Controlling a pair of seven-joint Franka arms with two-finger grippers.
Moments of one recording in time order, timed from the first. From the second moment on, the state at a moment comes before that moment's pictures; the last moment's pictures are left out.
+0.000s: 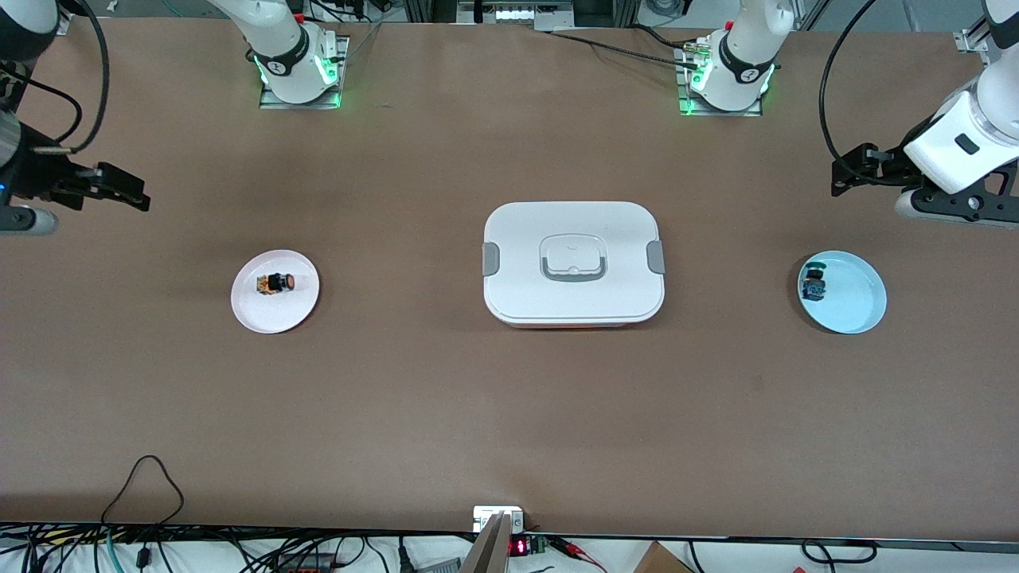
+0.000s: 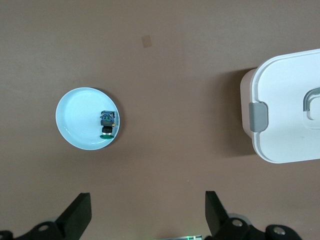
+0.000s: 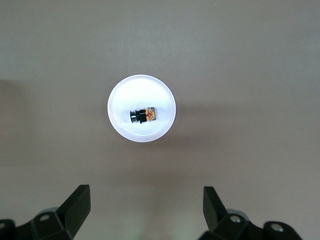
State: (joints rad) left arm -0.02 0.01 -0.05 -1.63 0.01 1.51 0.04; right arm 0.11 0.07 -0.13 -1.62 0.00 1.58 -0.02
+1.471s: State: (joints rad) left arm -0.02 0.01 -0.05 -1.62 0.03 1.52 0.04; right arm 0.15 0.31 -0.13 -1.98 -0.02 2.19 -0.01
